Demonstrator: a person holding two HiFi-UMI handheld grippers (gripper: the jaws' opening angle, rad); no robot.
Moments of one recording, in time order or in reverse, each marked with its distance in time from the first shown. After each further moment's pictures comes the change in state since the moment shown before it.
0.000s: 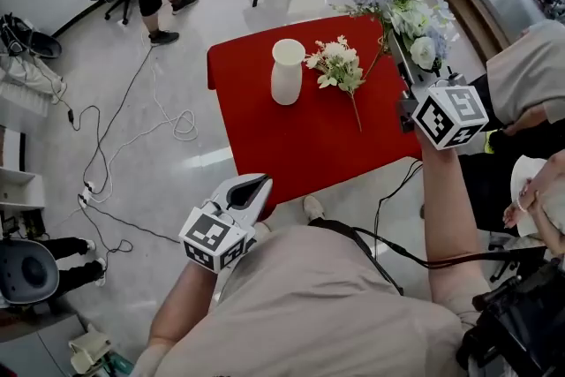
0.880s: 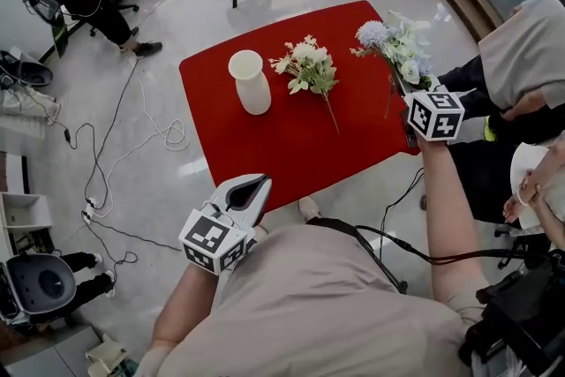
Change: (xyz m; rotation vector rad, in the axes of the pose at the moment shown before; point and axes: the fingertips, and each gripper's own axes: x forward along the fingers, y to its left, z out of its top) left arm 0.078 -0.031 0.026 0.016 0.049 -0.047; right arm -0.058 -0.163 -0.172 0.075 0.407 -0.212
